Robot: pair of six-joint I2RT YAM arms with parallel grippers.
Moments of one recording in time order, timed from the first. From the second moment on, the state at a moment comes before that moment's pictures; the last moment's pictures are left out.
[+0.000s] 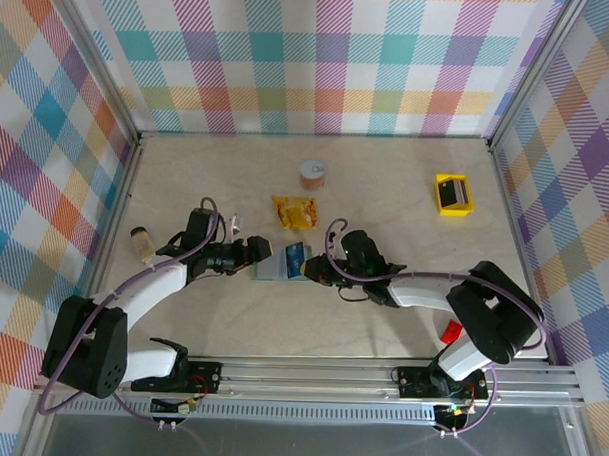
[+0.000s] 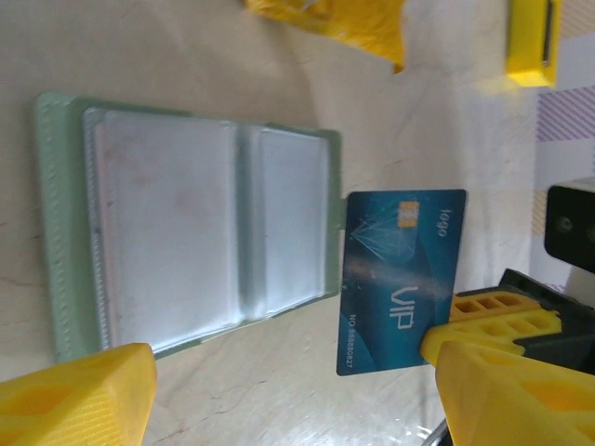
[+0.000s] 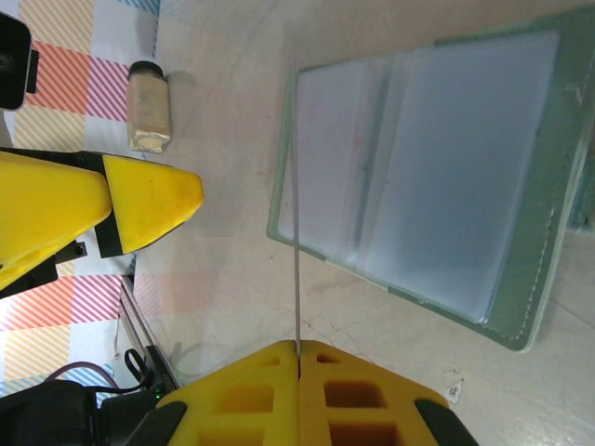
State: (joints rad) left arm -0.28 1.26 0.63 -0.25 0.56 -0.64; right arm 0.78 1.56 0.59 0.41 -0.40 0.93
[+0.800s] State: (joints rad) left arm -0.29 1.40 0.71 -0.32 0.49 -0.58; right arm 0.83 1.68 0.58 0.57 -0.29 1.03
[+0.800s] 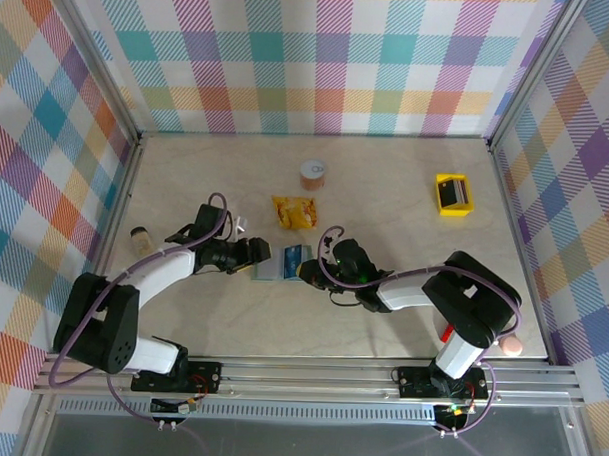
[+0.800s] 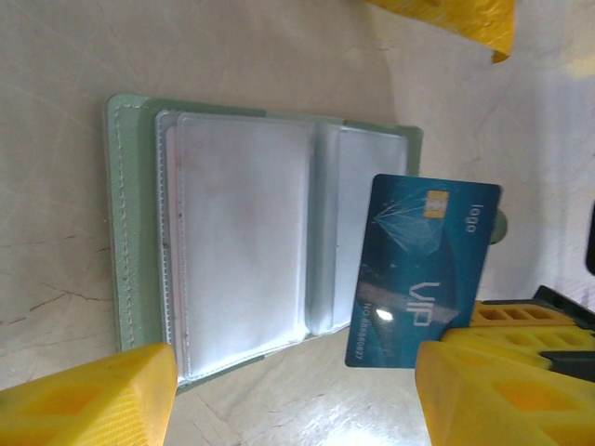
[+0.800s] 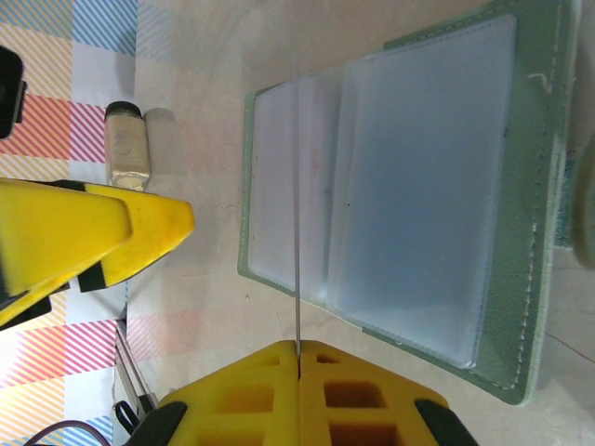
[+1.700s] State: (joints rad) left arm -0.31 1.51 0.74 -0.31 0.48 -0.54; right arm 0.84 1.75 0.62 0.59 -0.27 1.04
